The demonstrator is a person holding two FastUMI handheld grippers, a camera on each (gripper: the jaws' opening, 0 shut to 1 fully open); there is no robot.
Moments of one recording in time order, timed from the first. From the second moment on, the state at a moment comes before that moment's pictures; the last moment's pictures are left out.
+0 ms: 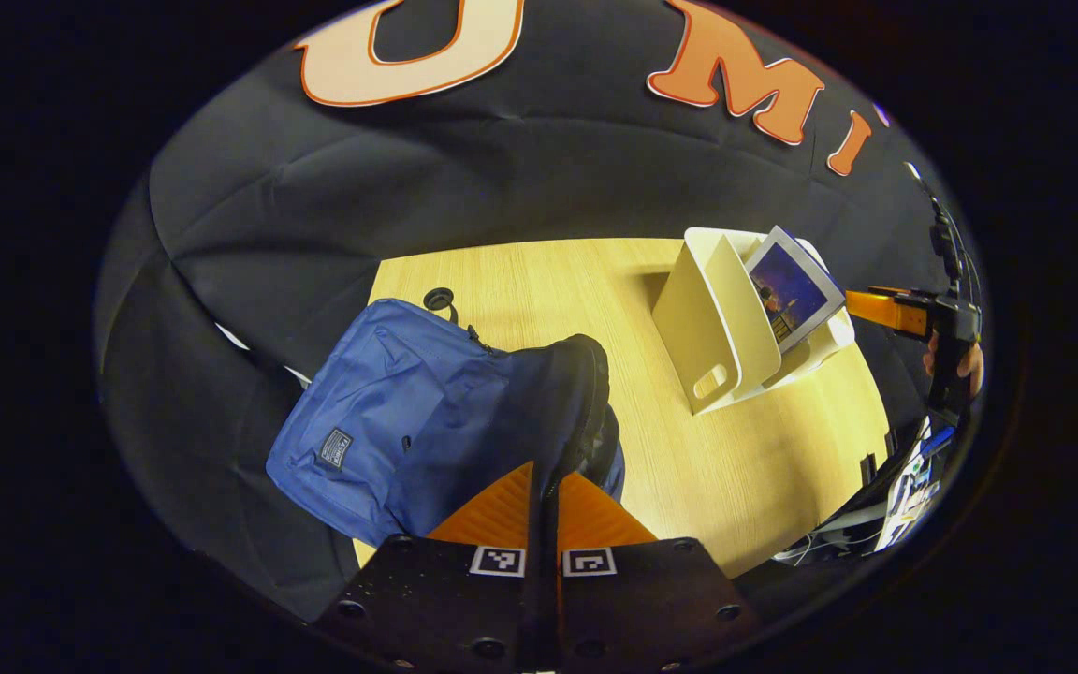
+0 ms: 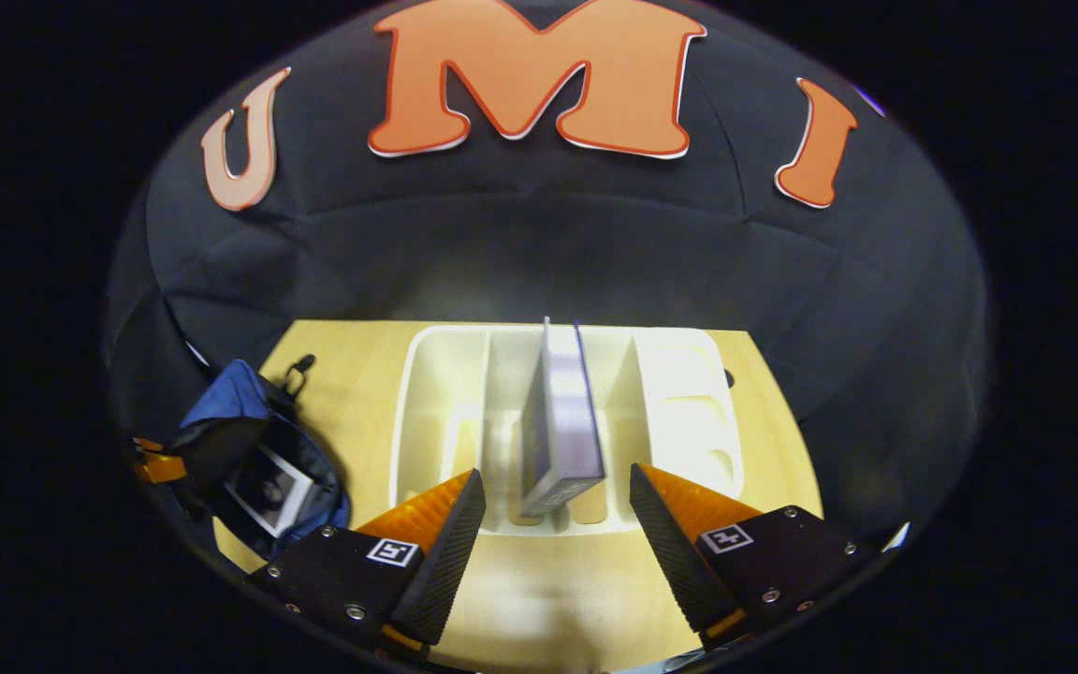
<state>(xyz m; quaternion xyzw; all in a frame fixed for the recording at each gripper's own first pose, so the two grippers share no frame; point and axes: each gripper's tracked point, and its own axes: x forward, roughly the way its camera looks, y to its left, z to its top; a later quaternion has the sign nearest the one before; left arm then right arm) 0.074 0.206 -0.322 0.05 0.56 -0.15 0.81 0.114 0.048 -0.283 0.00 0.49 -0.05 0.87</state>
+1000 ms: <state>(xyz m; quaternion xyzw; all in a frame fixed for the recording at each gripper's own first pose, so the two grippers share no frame) 0.091 0.219 -0.317 0.09 0.57 -0.13 0.81 0.168 0.056 -0.379 -0.01 0.64 0.01 0.77</state>
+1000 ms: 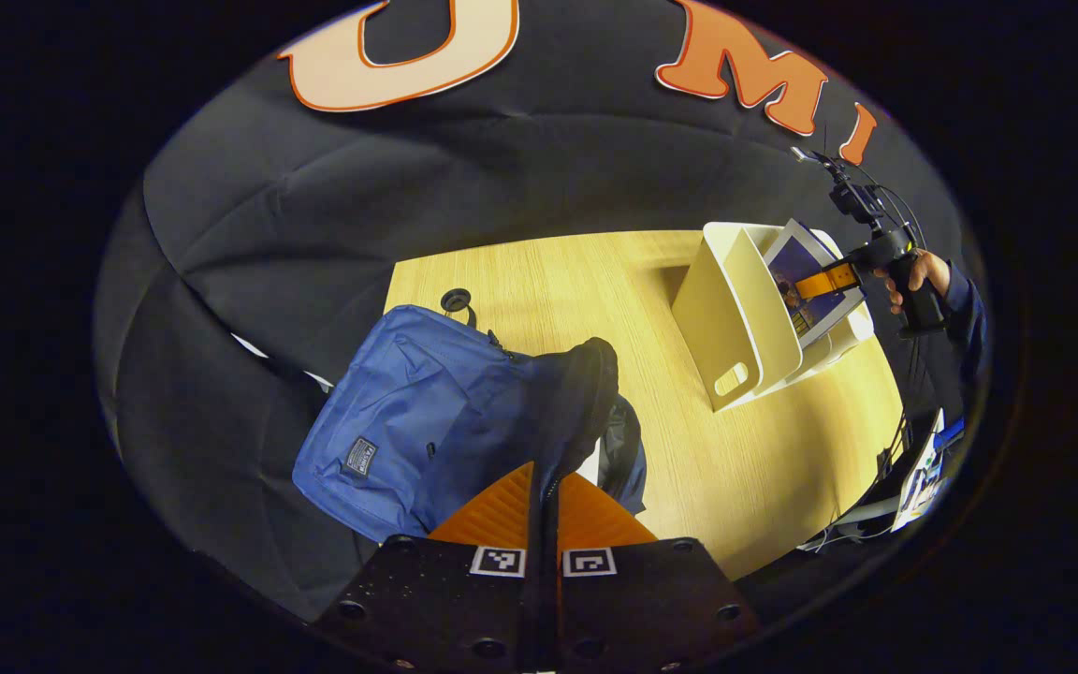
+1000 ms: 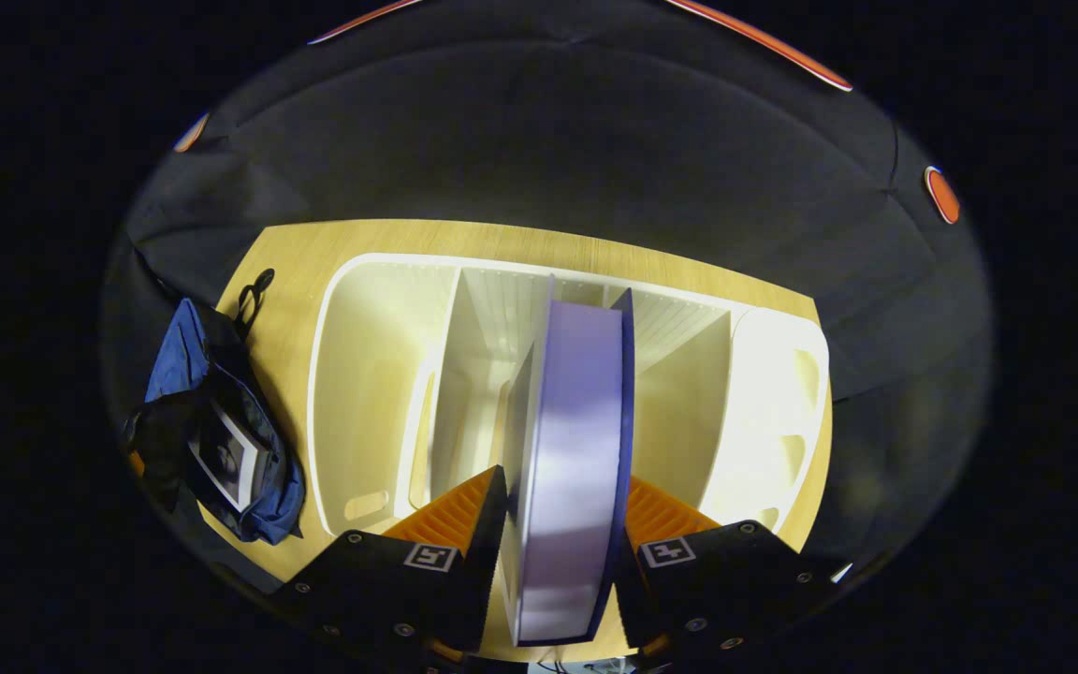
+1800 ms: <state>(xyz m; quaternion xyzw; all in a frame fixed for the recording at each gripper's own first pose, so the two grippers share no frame) 0.098 0.226 -0.311 0.07 0.57 -0.14 0.81 0.147 0.028 -0.261 0.12 0.57 0.02 0.82</state>
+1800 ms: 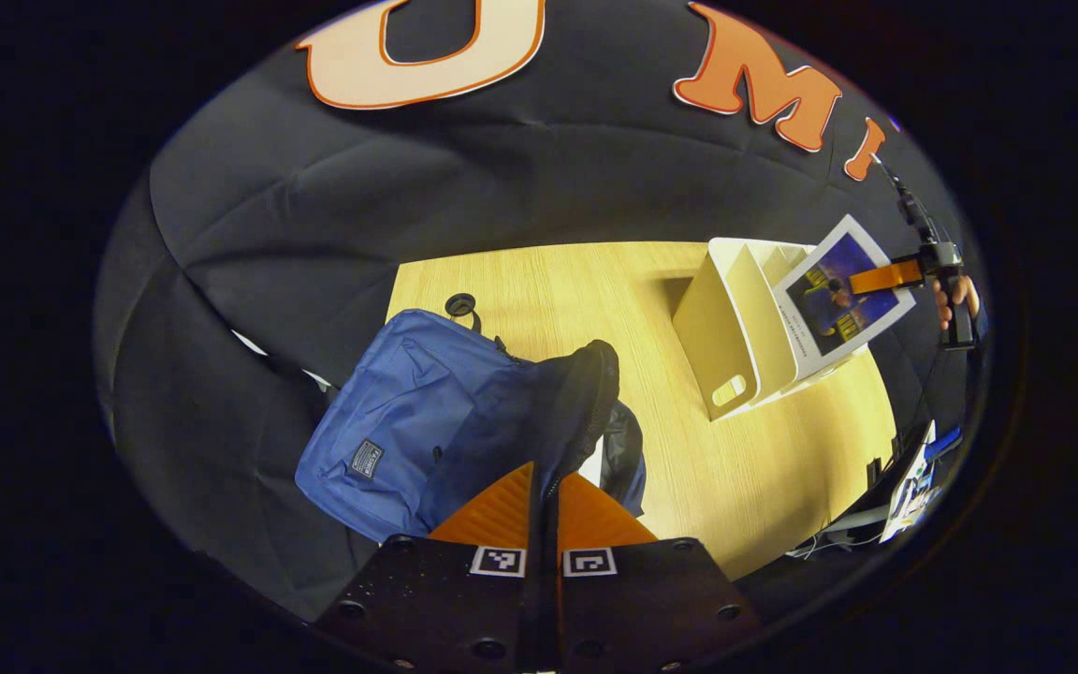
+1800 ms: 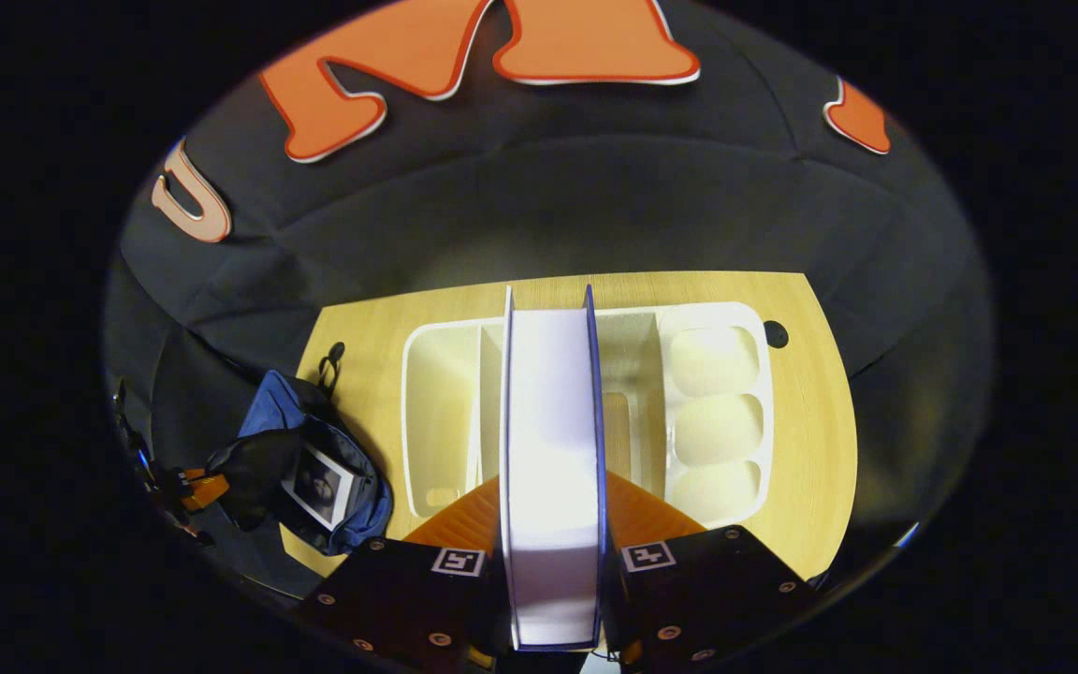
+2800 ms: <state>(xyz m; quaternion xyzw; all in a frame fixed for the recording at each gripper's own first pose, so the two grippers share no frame) 0.100 0.235 -0.299 0.06 0.56 -0.14 0.82 0.047 0.253 -0.201 0.40 0.50 0.19 0.74</state>
